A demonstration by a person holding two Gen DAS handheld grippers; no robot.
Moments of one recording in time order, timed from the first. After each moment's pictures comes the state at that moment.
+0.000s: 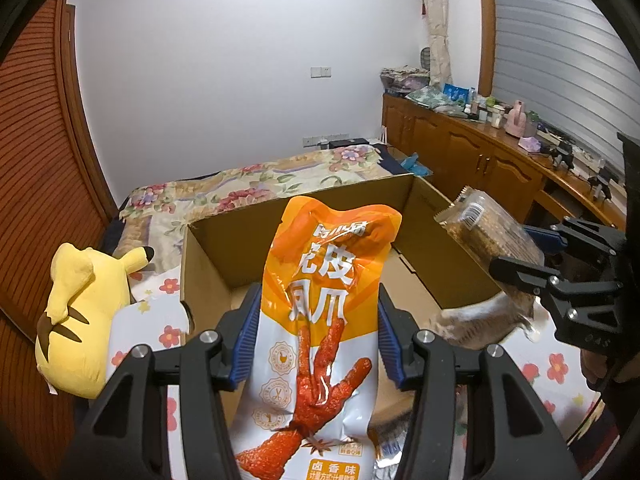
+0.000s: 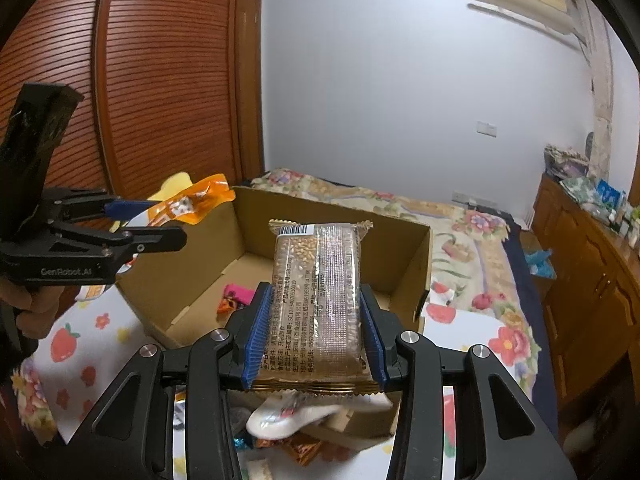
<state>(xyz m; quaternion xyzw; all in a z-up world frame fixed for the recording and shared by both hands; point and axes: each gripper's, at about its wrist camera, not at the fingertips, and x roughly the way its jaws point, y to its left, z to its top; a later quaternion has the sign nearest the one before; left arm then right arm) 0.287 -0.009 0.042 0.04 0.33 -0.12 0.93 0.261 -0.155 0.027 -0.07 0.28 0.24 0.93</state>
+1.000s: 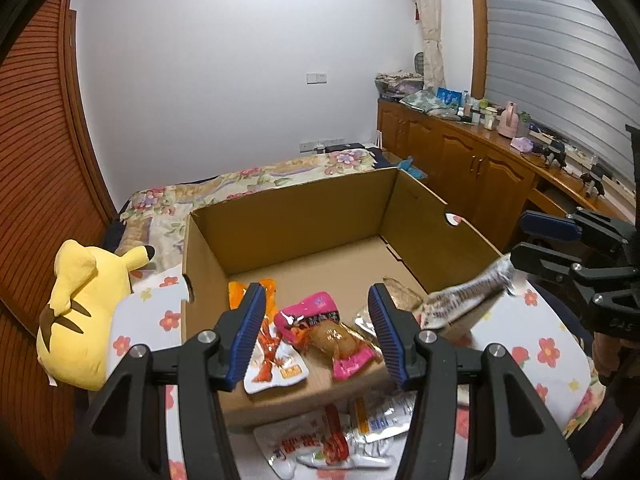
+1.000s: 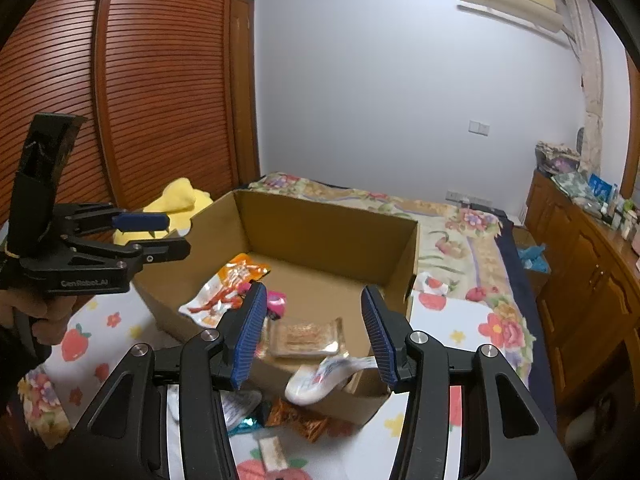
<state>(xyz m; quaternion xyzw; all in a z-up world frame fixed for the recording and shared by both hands) 0.240 -0.008 0.045 0.05 0.32 -0.13 0.94 0.227 -0.164 0.044 -0.06 0.27 0.23 0.93</state>
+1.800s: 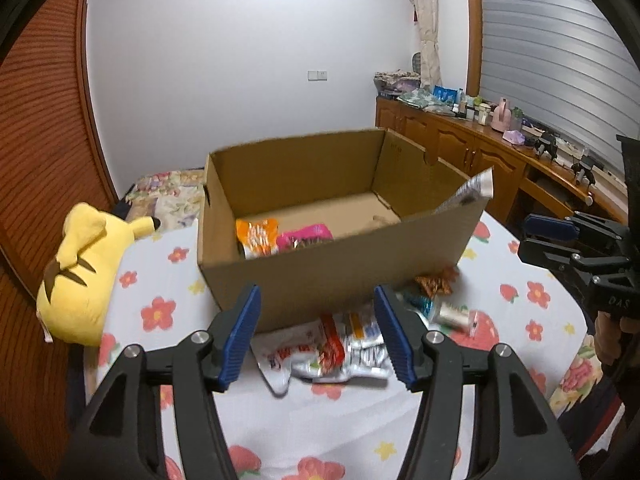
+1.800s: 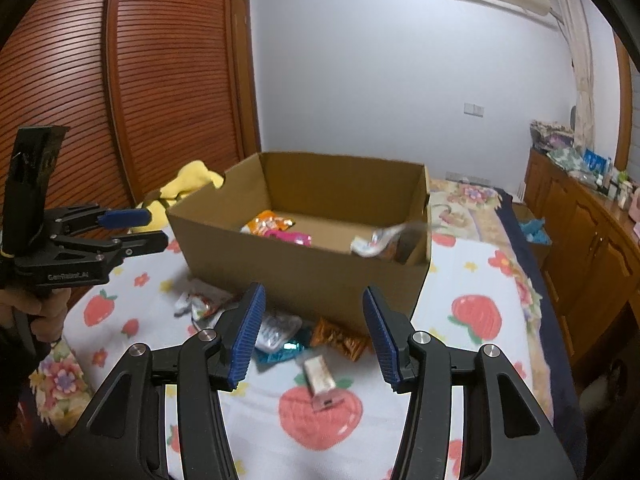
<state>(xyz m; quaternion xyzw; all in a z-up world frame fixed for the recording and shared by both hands) 0.156 0.017 -0.004 0.03 0.32 -0.13 0.94 0.150 -0.165 0.006 -0.04 0.29 0.23 0.93</state>
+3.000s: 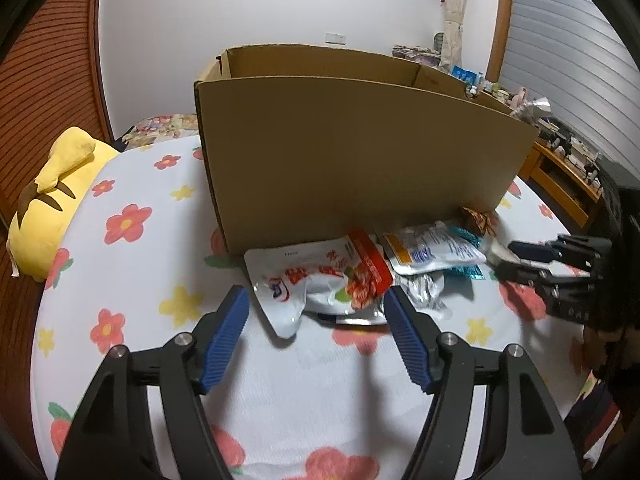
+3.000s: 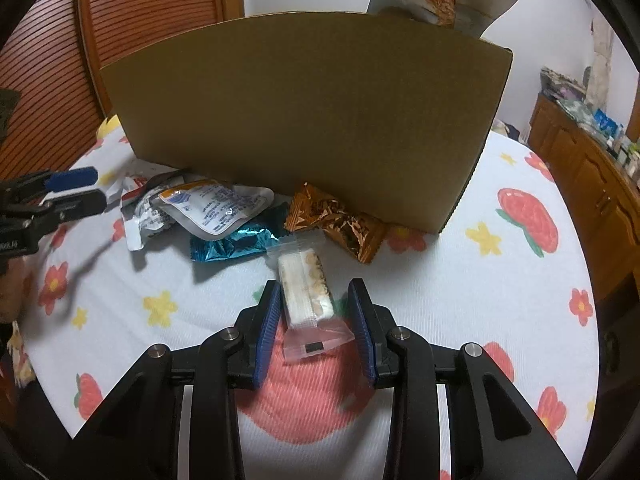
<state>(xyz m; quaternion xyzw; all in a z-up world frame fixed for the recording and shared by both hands) 0.176 0.038 -0.093 -0.02 0.37 -0.12 0.92 0.181 -0.162 -0.111 -0.09 0.42 0.20 0.88</state>
